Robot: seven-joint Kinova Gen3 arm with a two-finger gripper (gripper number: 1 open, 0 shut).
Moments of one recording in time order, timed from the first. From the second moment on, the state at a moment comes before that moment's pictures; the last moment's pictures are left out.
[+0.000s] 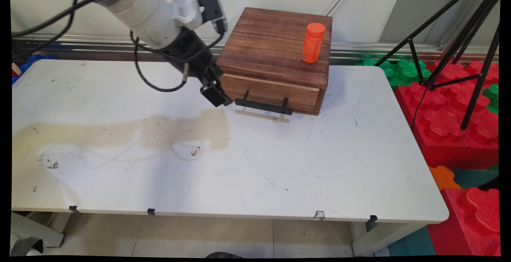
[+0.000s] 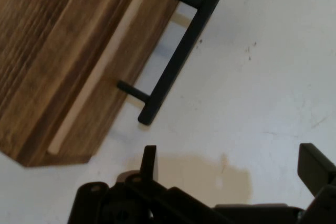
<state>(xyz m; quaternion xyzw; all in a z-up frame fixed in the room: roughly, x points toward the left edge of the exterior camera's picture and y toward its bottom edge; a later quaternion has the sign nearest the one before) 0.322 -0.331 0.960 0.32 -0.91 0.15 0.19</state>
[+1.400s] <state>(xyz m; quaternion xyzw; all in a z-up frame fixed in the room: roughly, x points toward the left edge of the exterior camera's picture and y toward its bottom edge) 0.253 -0.418 0.876 0.22 -0.95 0.17 0.14</state>
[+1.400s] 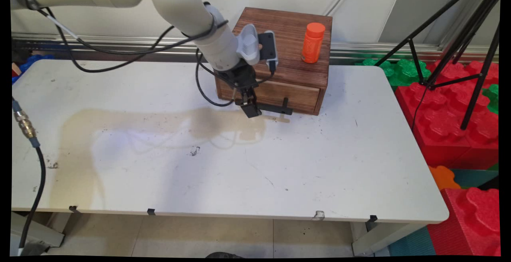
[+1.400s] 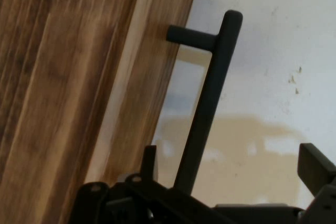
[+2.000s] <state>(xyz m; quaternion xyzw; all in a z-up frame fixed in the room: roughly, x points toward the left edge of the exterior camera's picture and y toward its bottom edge) 0.237 -0.431 0.843 0.20 -0.96 0.16 0.13</state>
